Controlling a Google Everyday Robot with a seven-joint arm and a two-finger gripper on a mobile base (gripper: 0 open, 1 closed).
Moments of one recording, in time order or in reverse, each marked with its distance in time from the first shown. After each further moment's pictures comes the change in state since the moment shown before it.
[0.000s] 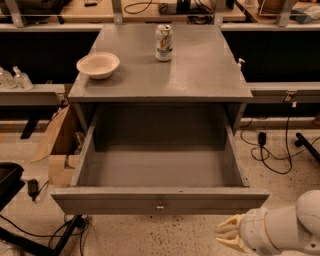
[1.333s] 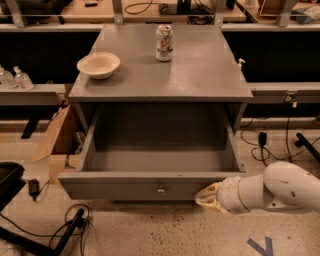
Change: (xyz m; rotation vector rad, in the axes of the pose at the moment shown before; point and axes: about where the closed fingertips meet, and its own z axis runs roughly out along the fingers) arm -0.046 -0.089 0.064 0.034 -0.121 -0.164
